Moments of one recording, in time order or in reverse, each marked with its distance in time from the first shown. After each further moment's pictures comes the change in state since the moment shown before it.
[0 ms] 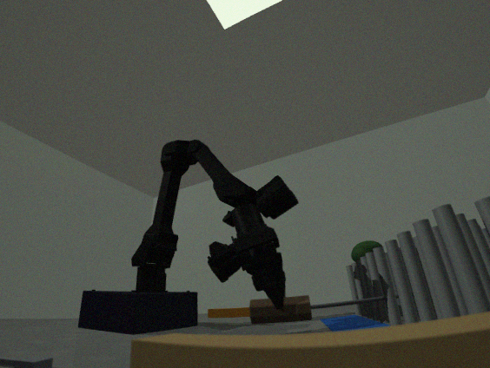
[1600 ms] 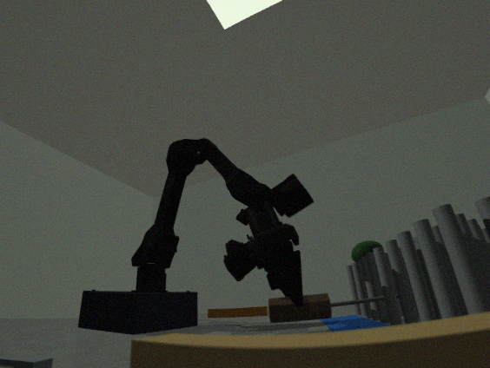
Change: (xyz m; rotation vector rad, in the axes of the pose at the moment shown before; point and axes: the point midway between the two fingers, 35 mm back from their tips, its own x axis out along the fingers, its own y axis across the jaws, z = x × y) arm 0.007 0.000 -0.028 0.001 0.003 0.000
